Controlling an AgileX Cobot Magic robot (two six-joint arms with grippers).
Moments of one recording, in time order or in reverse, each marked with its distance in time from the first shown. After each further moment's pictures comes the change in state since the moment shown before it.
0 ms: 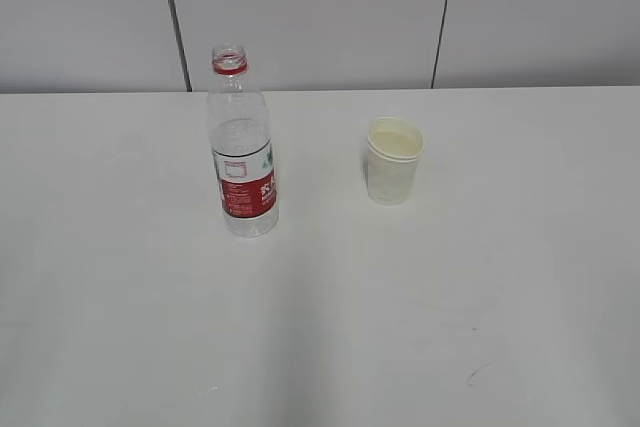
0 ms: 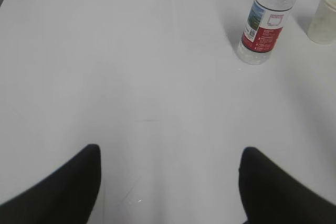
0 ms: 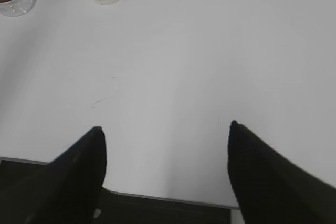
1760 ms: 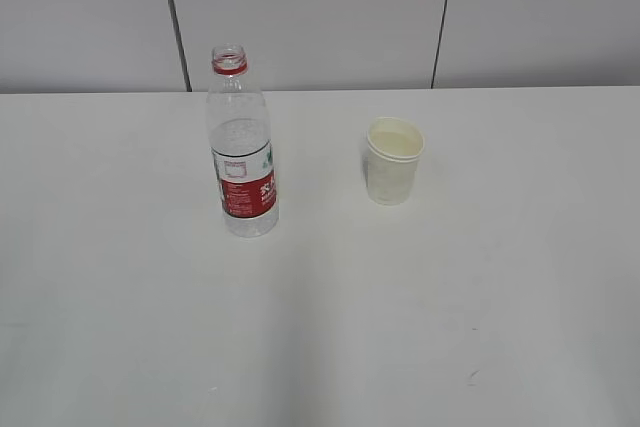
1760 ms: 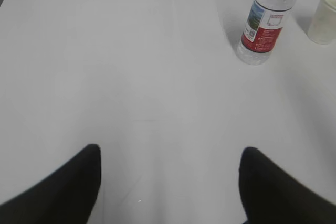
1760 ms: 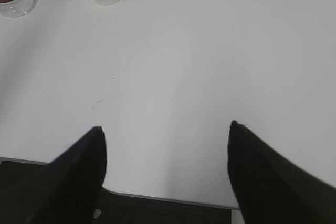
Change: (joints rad) left arm 0.000 0.000 0.000 0.000 0.000 0.000; right arm 0.002 0.000 0.000 0.000 -0.002 0.001
